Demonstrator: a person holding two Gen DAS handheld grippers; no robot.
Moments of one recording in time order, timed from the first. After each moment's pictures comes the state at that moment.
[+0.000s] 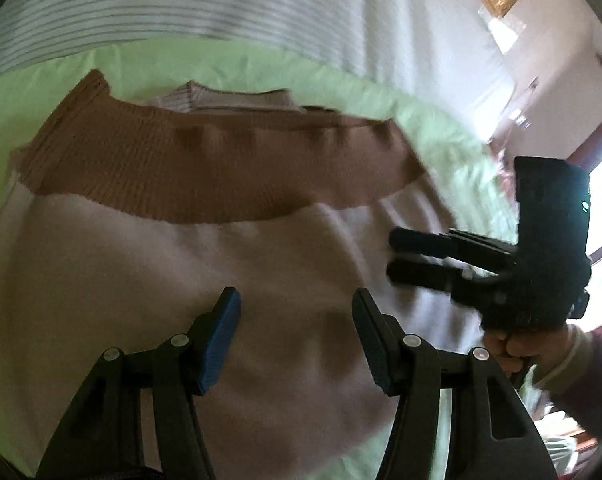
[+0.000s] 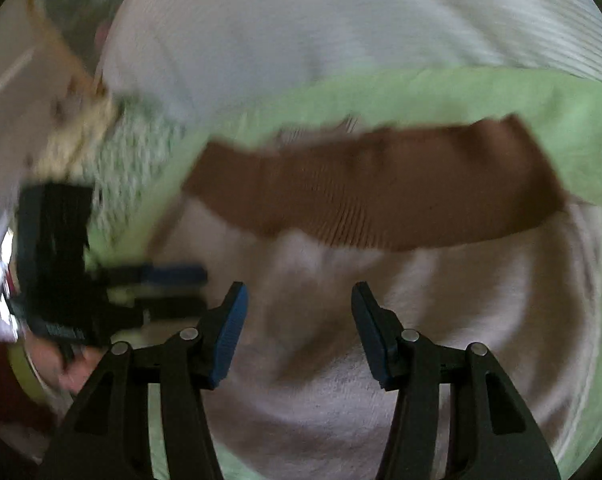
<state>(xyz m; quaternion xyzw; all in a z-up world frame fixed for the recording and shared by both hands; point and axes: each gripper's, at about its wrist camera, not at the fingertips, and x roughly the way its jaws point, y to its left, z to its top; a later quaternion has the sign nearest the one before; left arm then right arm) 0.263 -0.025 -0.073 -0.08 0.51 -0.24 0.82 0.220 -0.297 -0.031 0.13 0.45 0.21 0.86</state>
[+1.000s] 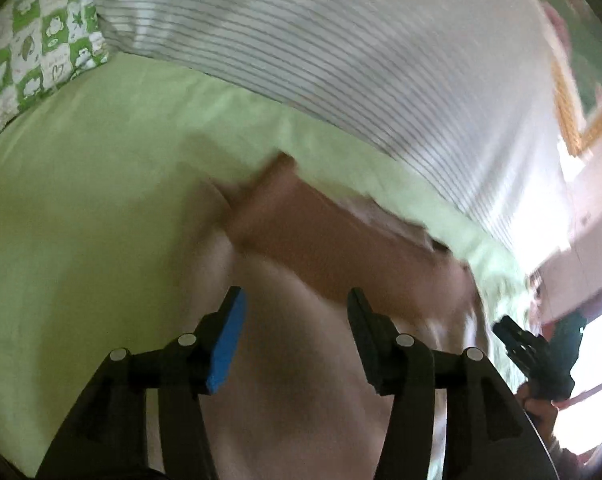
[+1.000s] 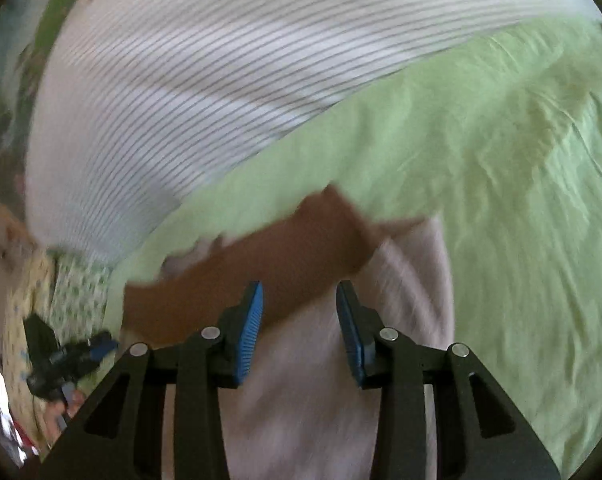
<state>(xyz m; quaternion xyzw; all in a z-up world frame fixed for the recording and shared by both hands) 0.254 0.101 -0.046 -0.22 0.45 -0.09 0.86 0.195 -0.405 -0.016 0.30 0.37 0.02 0.88</state>
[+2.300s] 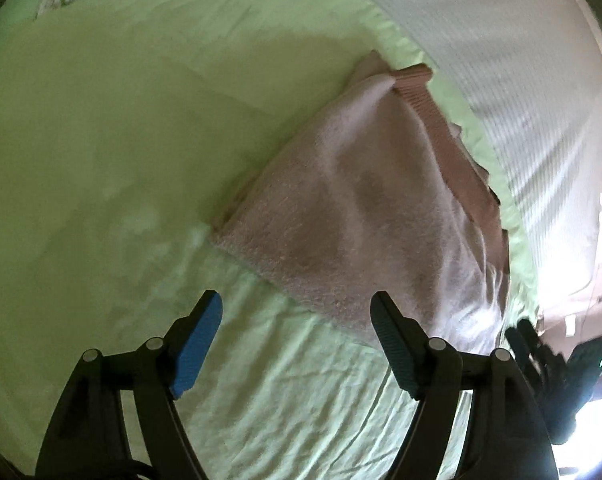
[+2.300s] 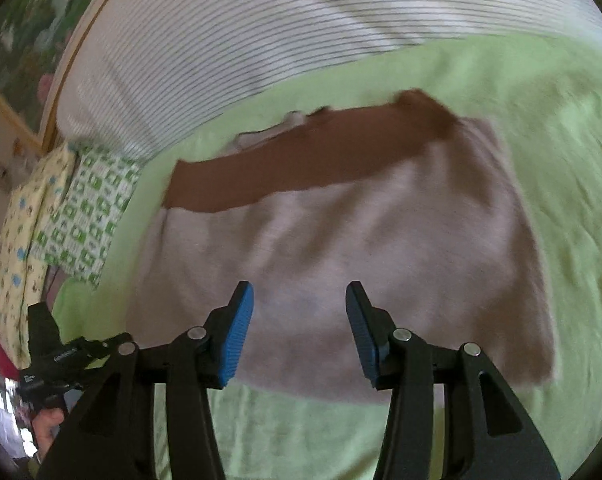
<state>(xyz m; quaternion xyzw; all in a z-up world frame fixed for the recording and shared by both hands) 0.096 0.132 -0.092 -0.36 0.52 0.05 0.78 0.133 -0.280 -0.013 0.23 0.44 0.07 0.87</state>
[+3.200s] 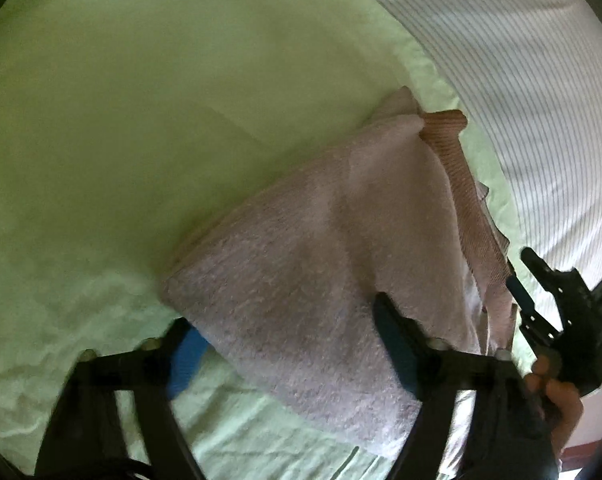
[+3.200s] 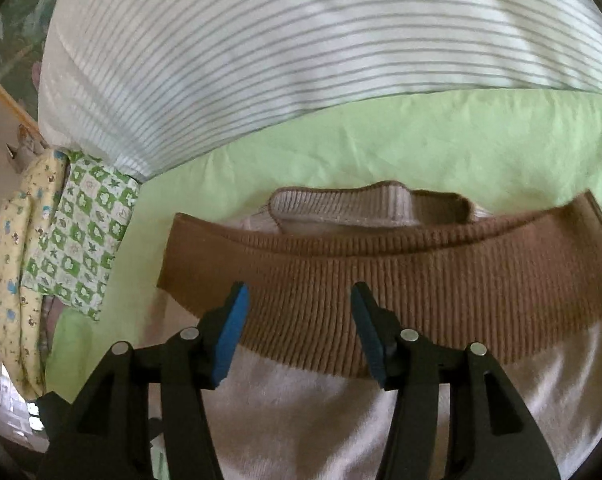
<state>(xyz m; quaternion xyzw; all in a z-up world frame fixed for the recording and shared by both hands) 0.137 0.119 -0.109 -0.40 0.47 0.13 0.78 0.292 -0.243 -0.021 0.22 0.46 0.12 0.85</state>
